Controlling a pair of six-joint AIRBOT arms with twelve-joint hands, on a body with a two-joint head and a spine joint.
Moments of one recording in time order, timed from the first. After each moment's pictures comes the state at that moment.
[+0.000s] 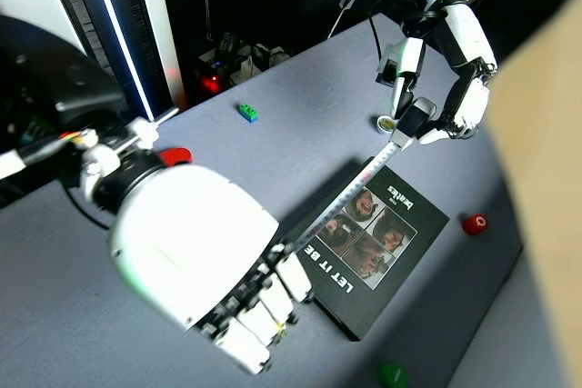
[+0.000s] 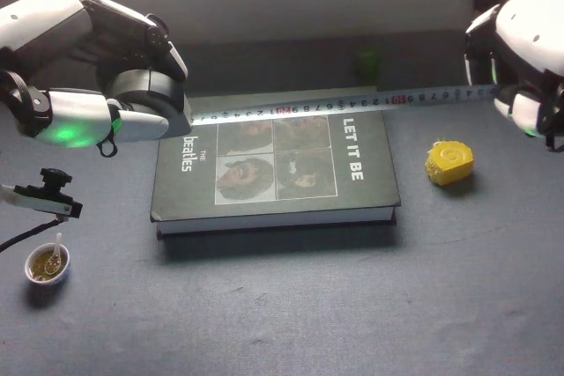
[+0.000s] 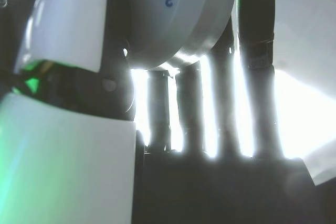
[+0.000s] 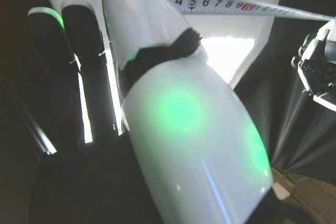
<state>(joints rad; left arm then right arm) 0.68 -0.77 0.97 -0.27 -0.59 0.57 -0.34 -0.94 0.76 1.23 0.83 -2.16</state>
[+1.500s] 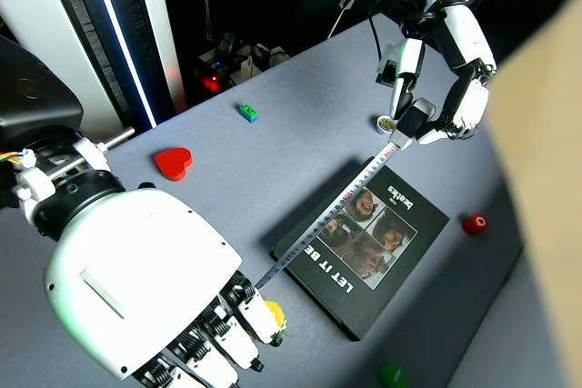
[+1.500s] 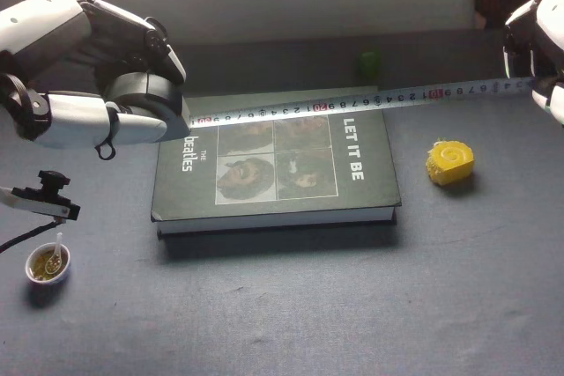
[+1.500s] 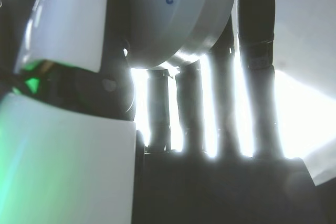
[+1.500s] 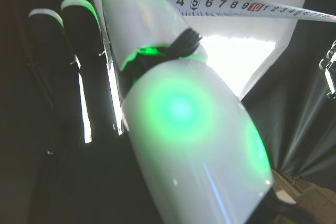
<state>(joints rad) 0.68 -0.77 0.97 -0.27 -0.59 0.57 -0.35 -0.89 0.75 1.22 0.84 -2.15</state>
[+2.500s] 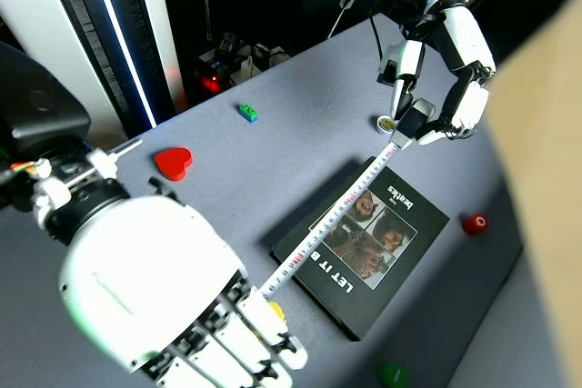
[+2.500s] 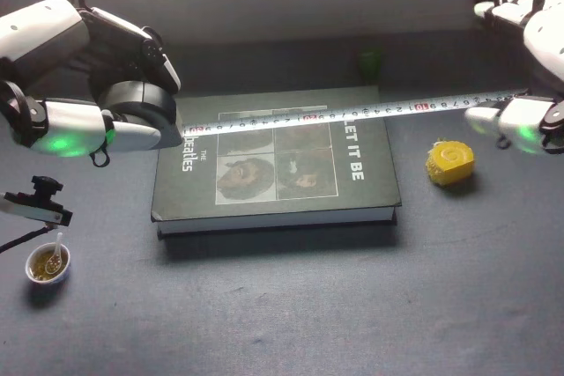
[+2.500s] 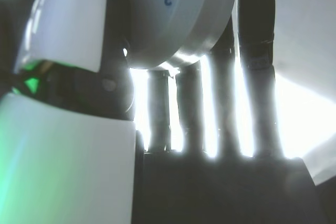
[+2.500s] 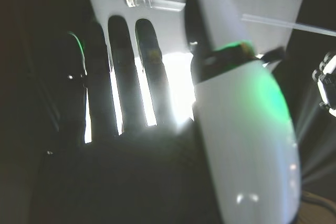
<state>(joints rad) 0.69 -0.76 0.97 -0.25 -0.57 0.58 -0.38 -0.91 0.75 1.22 0.84 -2.16</state>
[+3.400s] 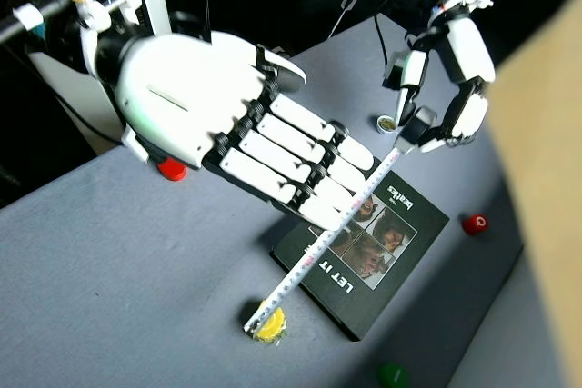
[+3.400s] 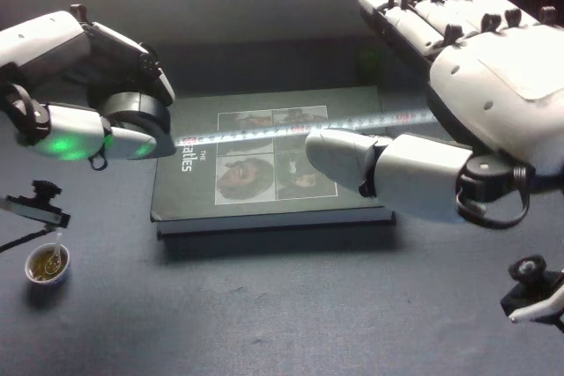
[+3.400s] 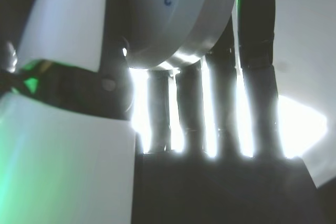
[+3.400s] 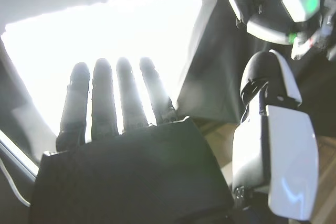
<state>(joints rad) 0.70 -0.82 1.07 -0.23 -0.50 0.48 -0.36 -0.96 0.44 1.11 1.06 -2.05</state>
